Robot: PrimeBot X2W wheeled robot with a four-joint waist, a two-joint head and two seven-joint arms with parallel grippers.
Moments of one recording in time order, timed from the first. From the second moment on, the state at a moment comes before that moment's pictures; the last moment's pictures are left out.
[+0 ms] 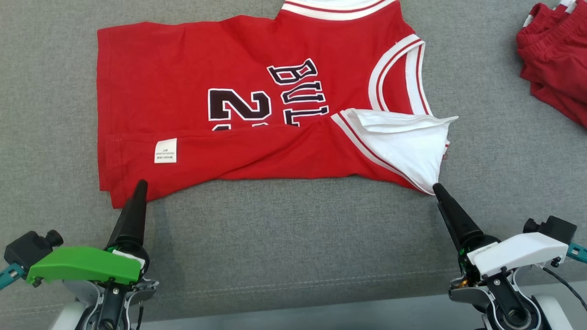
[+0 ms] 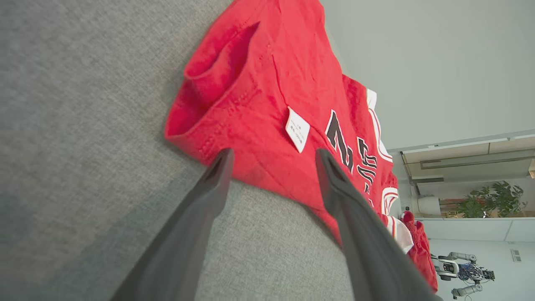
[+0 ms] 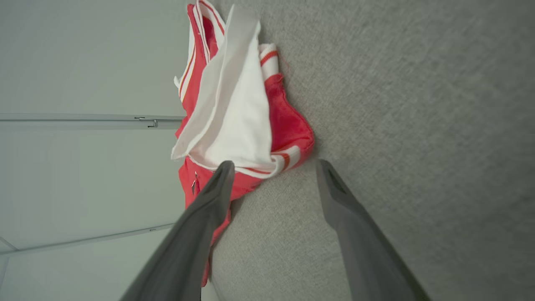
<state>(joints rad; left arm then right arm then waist) -0.07 0.34 -0.35 -0.09 -1.49 0.12 -0.20 0.12 -0.04 0.13 -0.16 1.25 -0.13 0.14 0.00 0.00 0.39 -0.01</state>
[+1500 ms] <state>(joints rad) -0.13 0.33 -0.36 -0.10 -1.49 0.12 -0.19 -0.02 -0.04 0.15 -0.07 1.26 -0.13 0.09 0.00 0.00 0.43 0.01</state>
